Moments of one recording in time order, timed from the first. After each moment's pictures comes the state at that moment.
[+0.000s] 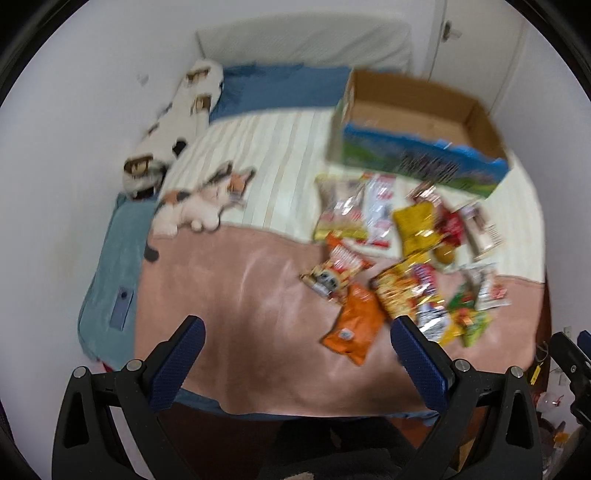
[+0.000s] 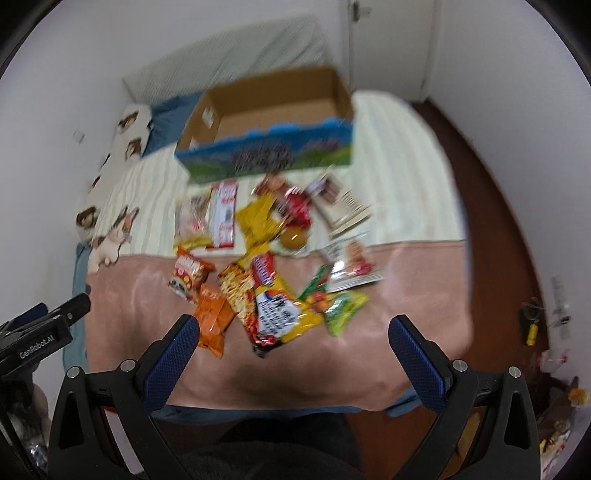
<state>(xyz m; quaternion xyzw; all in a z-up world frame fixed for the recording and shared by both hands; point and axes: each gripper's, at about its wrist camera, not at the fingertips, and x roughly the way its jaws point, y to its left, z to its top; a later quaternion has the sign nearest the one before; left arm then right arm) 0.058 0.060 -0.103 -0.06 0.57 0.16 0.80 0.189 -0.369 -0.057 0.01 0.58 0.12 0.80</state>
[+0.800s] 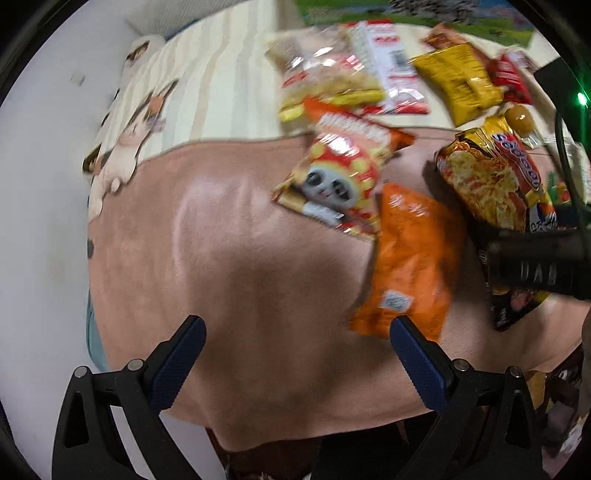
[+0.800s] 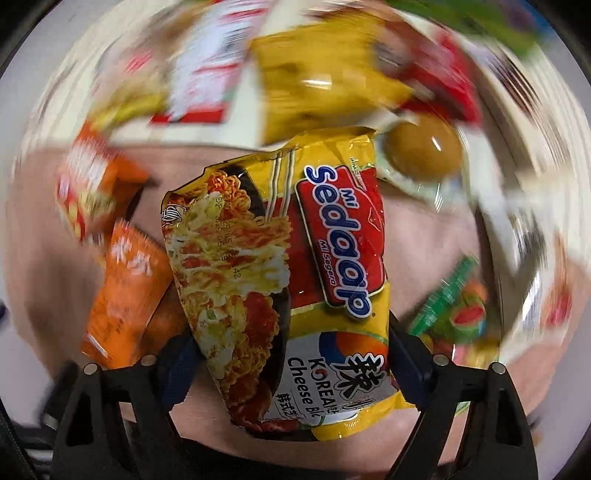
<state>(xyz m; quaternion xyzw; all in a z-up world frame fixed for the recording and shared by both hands) 0.074 0.033 -0.276 0.06 0.66 0.11 0.74 0.252 -0.260 -0.317 -0.08 0.71 0.14 0.68</state>
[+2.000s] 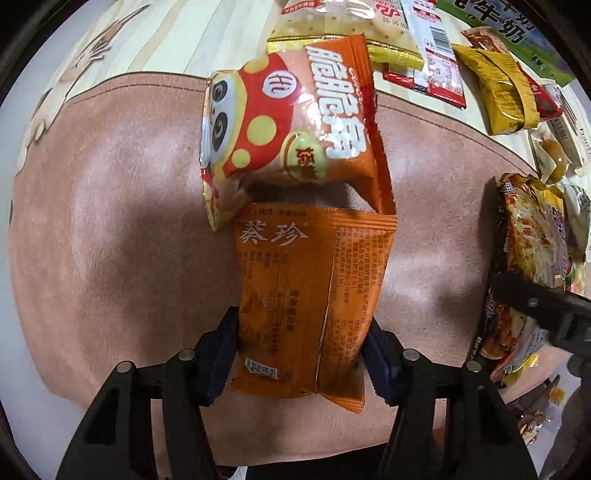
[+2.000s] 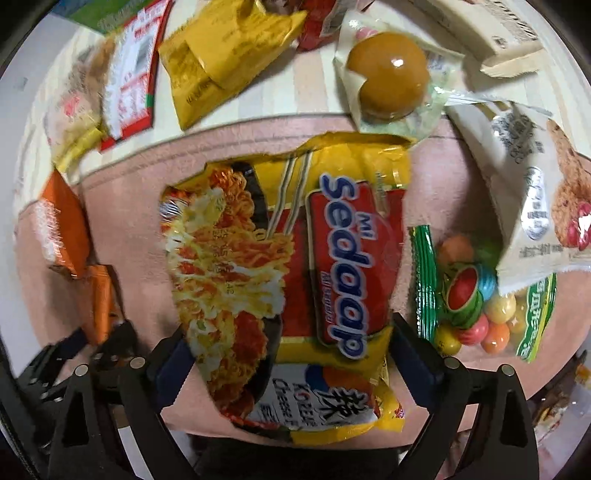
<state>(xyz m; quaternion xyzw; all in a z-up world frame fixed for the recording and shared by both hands) 0.094 0.071 -0.329 -0.09 0.69 0.07 0.71 0.247 -0.272 -0.350 -0.01 0.75 0.10 0.65</state>
